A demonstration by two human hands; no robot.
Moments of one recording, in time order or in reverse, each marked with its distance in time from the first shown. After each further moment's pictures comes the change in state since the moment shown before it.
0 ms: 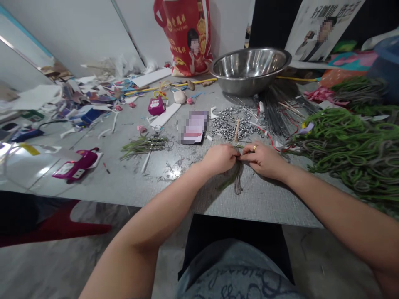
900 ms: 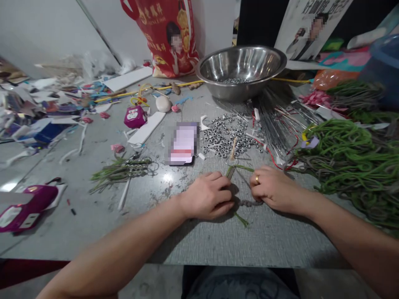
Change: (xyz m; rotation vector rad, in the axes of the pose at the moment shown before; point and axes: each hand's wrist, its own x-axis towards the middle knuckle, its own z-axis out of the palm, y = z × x) left_hand -0.026 -0.033 -0.004 -0.006 0.130 0.619; right_hand -0.001 -0.016 -0.030 0.121 -0.306 0.047
